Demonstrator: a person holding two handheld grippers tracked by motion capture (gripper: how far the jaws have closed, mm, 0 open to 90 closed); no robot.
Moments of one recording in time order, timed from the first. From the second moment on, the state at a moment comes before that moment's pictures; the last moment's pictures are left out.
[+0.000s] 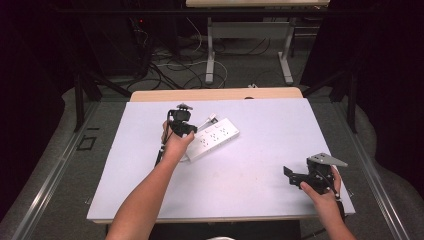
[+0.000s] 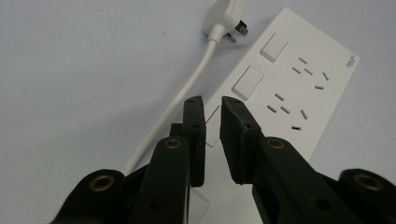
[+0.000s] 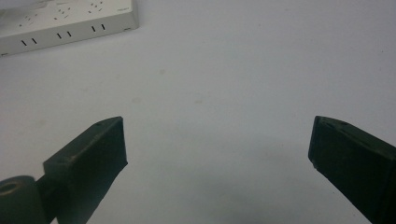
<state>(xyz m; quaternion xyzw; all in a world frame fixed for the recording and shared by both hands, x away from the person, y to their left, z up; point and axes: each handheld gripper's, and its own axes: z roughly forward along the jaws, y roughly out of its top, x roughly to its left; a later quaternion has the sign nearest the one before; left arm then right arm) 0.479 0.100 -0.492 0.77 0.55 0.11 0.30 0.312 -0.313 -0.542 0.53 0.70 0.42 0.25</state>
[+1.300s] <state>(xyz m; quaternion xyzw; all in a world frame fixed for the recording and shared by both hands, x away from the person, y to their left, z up) 0.437 0.107 -0.466 0.80 0.47 0.11 0.36 0.313 -0.311 -0.541 0.52 0.70 0.42 0.25</state>
